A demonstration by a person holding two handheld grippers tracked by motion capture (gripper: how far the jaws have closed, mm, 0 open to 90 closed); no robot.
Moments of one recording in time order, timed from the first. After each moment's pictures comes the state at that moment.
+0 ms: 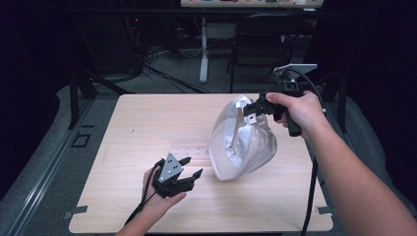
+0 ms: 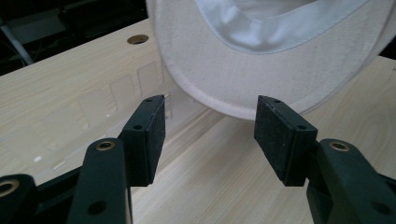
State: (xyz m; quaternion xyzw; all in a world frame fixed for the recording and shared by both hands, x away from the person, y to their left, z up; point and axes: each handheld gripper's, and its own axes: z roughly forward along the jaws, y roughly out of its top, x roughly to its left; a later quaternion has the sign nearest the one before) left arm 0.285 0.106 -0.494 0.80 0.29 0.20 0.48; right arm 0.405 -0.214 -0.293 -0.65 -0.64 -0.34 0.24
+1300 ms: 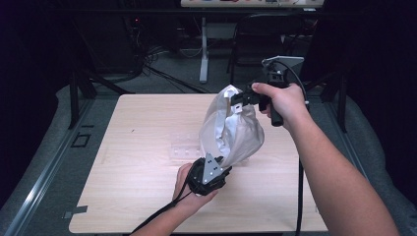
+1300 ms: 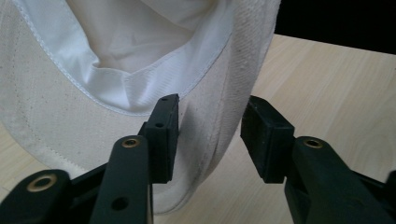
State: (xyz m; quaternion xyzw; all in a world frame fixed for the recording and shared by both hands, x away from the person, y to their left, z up) left arm 0.287 0.020 -0.488 0.82 0.24 0.24 0.45; right arm 0.427 -0.188 -0.290 -0.65 -0.63 -0.36 0.24
